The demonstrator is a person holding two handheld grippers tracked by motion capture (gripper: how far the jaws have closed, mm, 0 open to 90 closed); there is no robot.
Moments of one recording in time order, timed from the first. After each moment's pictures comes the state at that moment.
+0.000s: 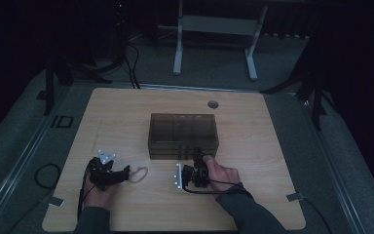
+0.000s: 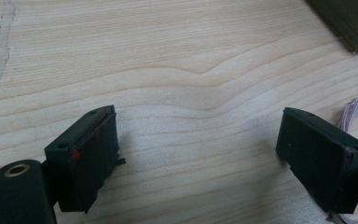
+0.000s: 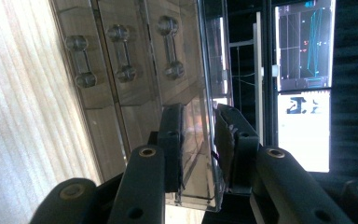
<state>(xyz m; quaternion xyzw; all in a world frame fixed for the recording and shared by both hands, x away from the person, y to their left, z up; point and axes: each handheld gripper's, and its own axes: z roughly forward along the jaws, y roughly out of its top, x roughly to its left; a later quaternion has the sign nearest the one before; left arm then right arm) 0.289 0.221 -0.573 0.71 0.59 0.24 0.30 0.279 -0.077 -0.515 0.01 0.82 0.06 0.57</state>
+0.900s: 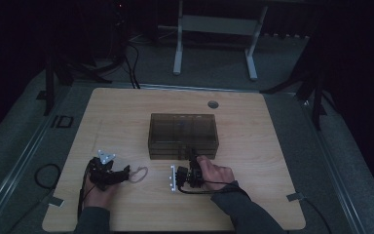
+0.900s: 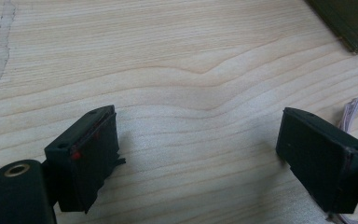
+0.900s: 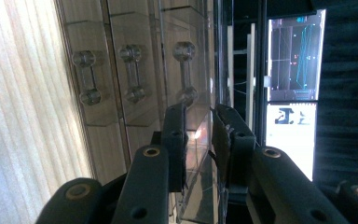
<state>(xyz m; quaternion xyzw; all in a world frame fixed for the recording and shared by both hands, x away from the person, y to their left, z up) 0.289 0.221 -0.573 0.71 0.59 0.24 0.30 0.283 -0.063 -0.527 -0.02 0.81 0.05 0.59</state>
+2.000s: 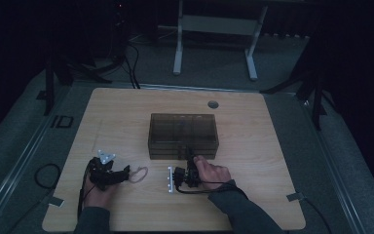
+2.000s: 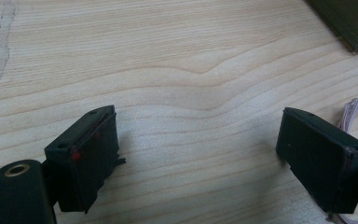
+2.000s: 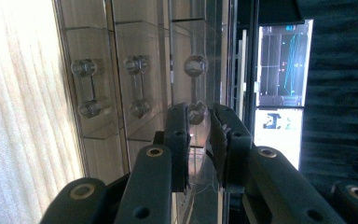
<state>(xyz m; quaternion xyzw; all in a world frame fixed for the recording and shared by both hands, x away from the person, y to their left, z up) 0.289 0.221 -0.573 0.71 0.59 0.24 0.30 0.287 -0.056 -0.541 -0.04 0.79 0.04 0.61</state>
